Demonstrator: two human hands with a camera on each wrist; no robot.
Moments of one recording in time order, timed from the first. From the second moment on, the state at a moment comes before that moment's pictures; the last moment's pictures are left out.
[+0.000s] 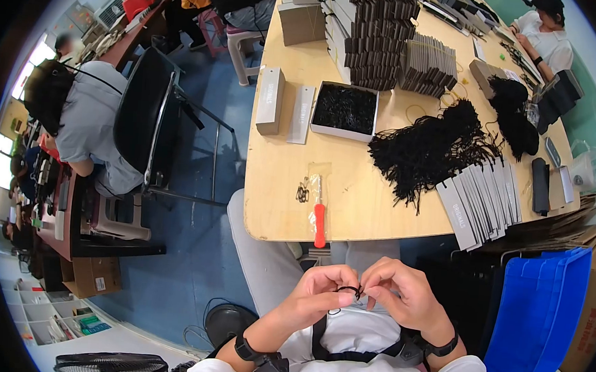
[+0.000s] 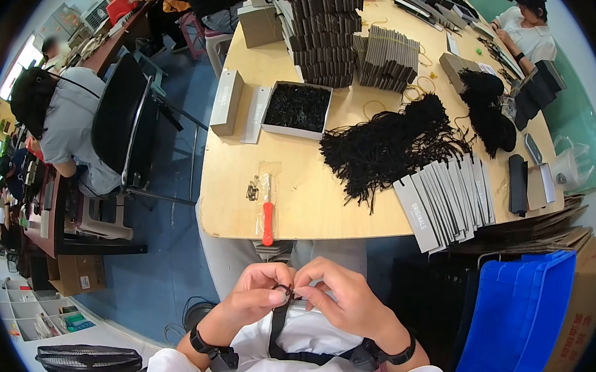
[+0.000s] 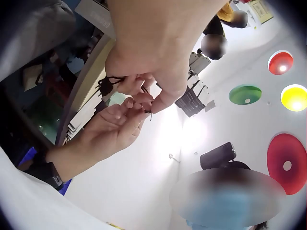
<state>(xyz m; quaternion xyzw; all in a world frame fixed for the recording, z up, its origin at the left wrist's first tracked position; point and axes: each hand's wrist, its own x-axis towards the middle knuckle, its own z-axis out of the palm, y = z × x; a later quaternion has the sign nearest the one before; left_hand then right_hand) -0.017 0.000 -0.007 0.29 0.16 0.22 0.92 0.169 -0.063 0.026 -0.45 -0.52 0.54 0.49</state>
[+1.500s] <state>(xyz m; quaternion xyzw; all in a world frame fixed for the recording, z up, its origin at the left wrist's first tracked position) -0.018 -0.005 -0.007 0.27 0.16 0.22 0.93 0.164 -0.062 0.032 -0.44 -0.77 0.10 0.44</state>
